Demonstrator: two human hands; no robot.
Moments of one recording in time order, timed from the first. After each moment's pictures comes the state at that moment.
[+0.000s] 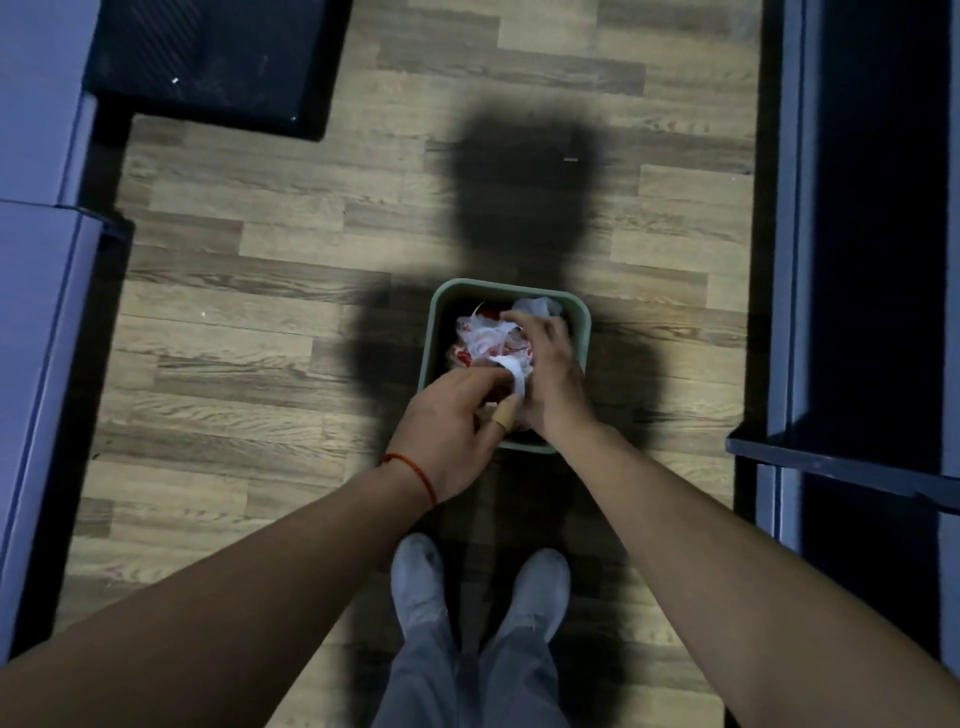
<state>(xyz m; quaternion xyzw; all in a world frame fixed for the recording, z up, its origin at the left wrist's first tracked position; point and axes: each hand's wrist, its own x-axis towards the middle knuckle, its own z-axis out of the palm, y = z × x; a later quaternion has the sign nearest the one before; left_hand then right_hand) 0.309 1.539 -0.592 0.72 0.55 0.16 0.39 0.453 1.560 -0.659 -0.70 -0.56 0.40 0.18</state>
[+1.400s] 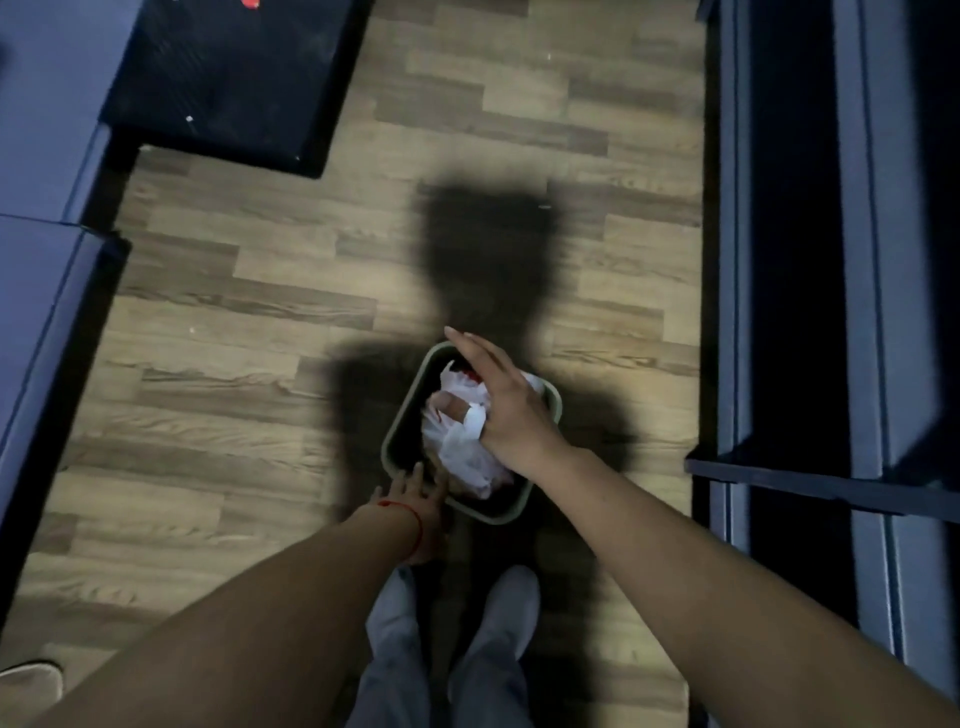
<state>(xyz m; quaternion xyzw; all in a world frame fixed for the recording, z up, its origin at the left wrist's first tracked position) 0.287 1.473 -0.650 0.65 0.48 -0.43 0.41 0.440 1.537 -0.586 -0.61 -0.60 0.49 0.17</state>
